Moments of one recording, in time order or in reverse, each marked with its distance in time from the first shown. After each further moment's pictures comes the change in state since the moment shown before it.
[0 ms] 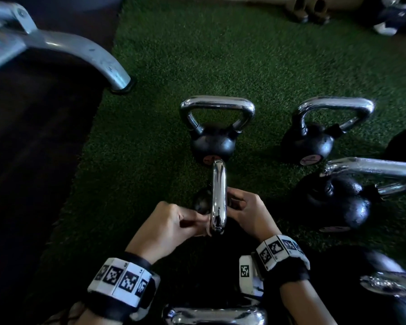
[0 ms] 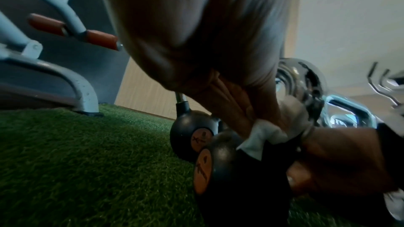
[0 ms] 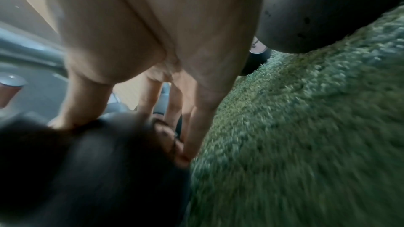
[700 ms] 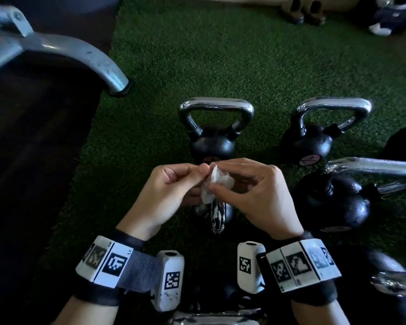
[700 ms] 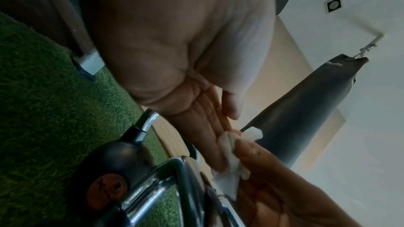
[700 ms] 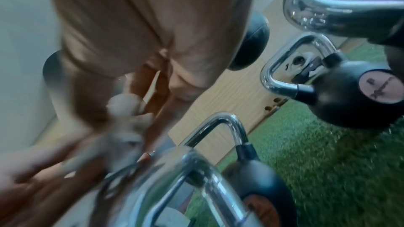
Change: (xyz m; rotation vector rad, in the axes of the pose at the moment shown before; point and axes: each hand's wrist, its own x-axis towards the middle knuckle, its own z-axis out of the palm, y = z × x) left_hand 0.028 0.061 -0.023 -0.692 0.123 -0.075; right_hand -0.041 -0.129 -0.010 -0.063 0.177 -0.502
